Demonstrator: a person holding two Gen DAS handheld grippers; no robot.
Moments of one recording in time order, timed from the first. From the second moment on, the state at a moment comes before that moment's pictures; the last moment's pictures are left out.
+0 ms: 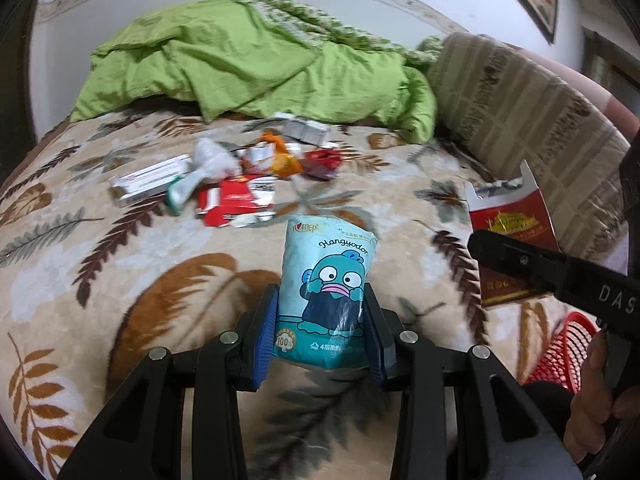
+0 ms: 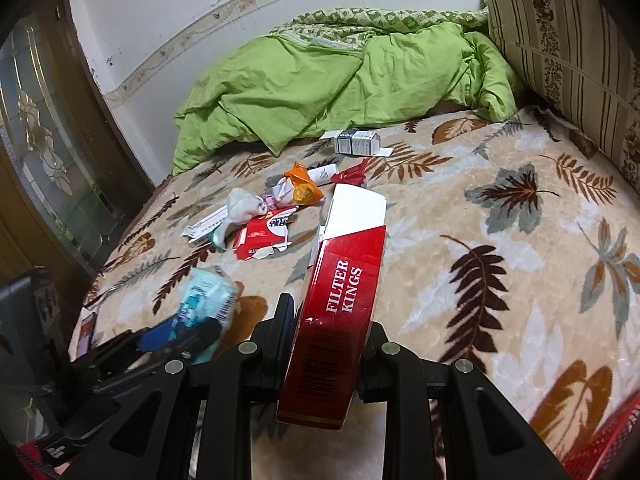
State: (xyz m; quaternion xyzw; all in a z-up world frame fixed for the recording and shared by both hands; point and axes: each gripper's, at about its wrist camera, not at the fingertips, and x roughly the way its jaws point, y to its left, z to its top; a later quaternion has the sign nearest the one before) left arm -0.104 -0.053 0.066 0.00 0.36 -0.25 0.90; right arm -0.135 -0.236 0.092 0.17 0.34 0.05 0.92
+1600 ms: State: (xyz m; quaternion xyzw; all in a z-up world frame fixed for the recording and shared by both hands) left arm -0.247 -0.340 0.104 0.12 0.41 -0.57 0.70; right arm -0.406 -0.479 0.121 0.31 0.30 -0.20 0.88
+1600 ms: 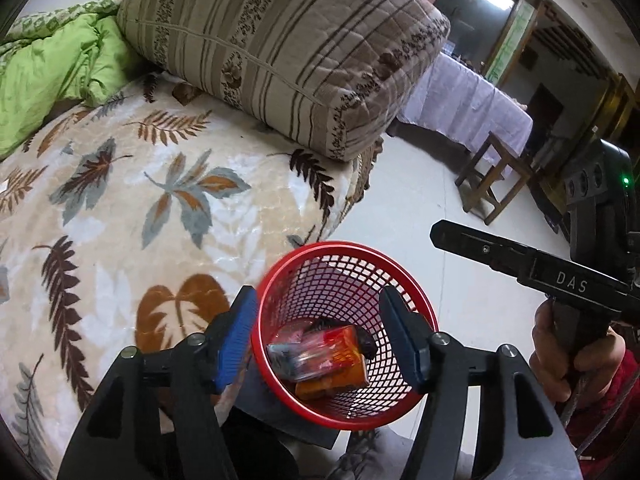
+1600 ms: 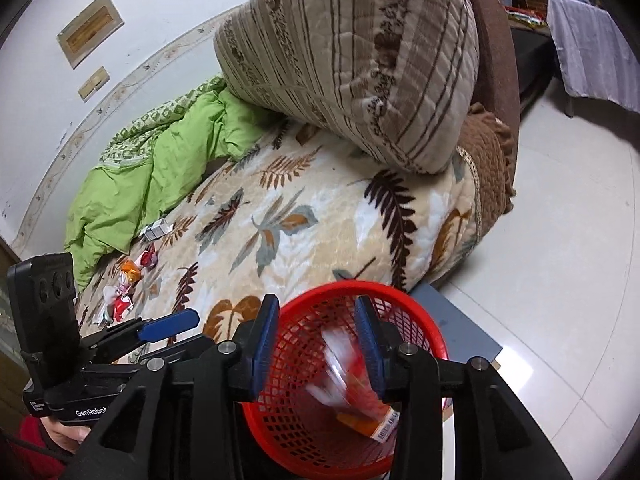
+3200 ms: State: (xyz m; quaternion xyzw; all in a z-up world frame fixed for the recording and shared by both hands) left arm -0.065 -0.026 0.103 -0.07 0.41 -0.25 0.87; right arm -0.124 -0.266 0.110 0.15 0.41 0.04 0.90
